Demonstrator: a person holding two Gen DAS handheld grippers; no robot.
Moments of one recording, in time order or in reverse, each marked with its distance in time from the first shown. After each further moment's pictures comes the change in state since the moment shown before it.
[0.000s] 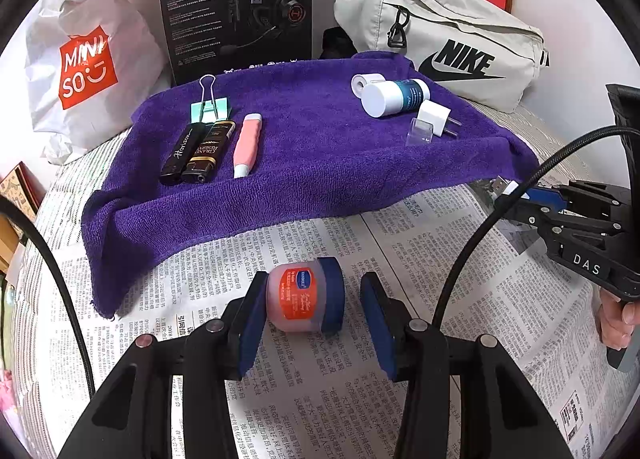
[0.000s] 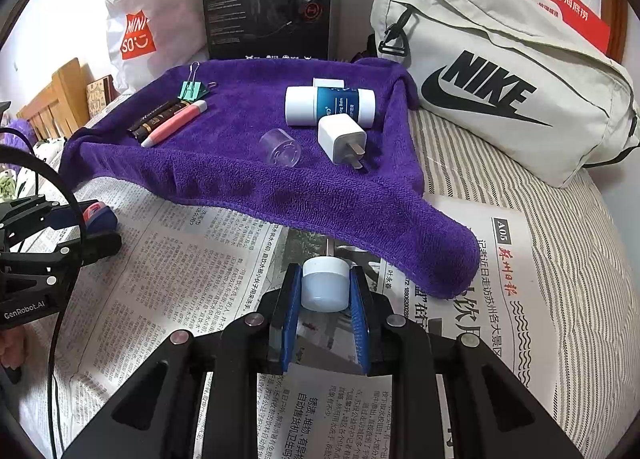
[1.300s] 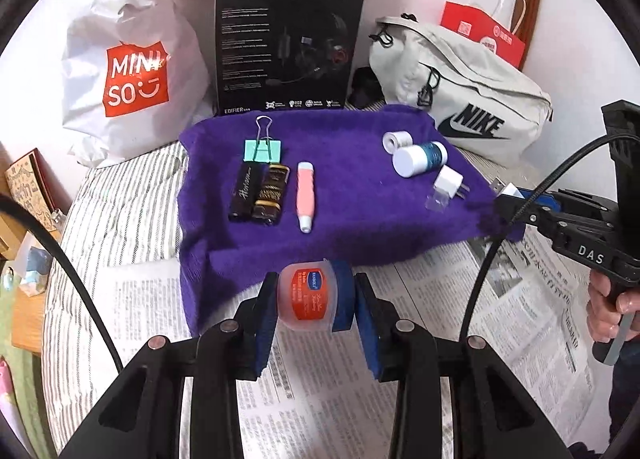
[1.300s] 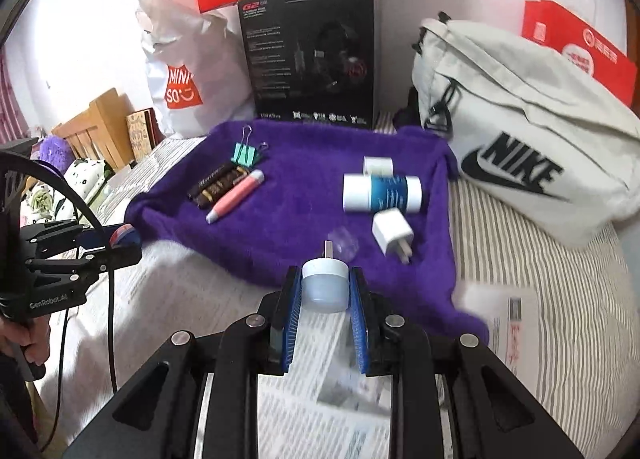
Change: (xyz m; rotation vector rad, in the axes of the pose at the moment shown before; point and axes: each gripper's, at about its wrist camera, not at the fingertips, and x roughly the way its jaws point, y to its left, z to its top) left arm -0.048 0.059 0.029 -0.107 -0.040 -0.051; right arm -0.039 0.016 0.062 -0.018 -0.068 0.147
